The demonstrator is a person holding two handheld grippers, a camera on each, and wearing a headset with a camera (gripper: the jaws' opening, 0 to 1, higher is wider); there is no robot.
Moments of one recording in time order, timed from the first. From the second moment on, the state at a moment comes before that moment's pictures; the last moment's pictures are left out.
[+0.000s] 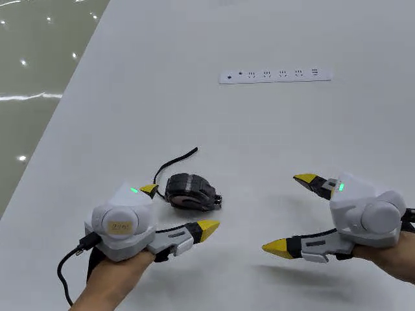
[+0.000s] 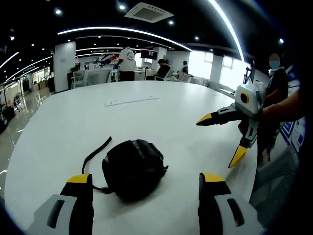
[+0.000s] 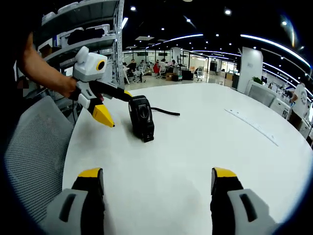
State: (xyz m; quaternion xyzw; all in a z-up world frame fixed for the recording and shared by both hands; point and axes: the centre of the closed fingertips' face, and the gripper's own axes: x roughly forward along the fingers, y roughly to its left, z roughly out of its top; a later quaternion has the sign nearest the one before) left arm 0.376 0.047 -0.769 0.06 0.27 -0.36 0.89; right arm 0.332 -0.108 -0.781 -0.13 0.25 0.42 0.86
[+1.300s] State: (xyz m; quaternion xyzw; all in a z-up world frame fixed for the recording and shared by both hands) left arm 0.332 0.076 -0.752 0.07 0.21 -0.45 0.86; right arm 0.280 -0.163 -0.764 -0.07 0.23 0.35 0.91
